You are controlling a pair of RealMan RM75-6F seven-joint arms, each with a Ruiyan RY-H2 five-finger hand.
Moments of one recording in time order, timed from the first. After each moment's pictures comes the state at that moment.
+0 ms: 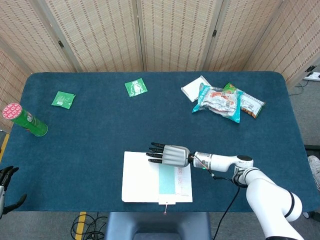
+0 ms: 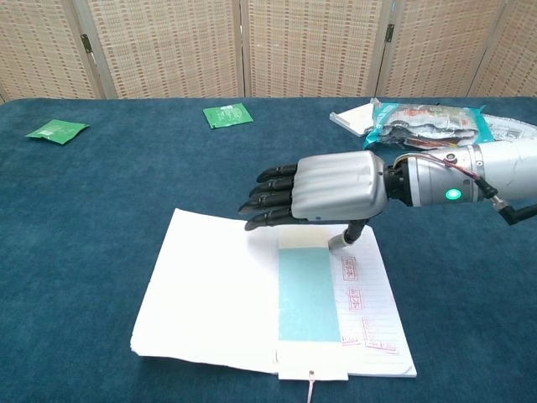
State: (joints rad) left arm 0.03 -1.10 -0.01 -1.59 1.46 1.53 0.08; right arm 1.08 -1.78 -0.28 -0.58 -1.99 1.16 0.21
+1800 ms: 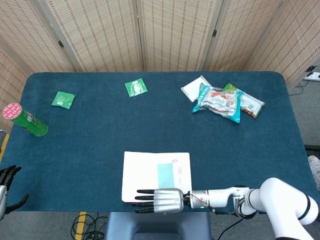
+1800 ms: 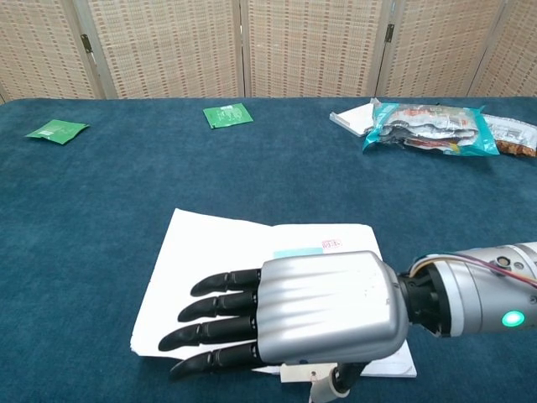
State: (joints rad) left arm 0.03 -1.10 0.00 -1.61 1.48 1.54 0.09; right arm 1.01 -1.69 -0.29 -1.15 -2.11 1.21 0.05
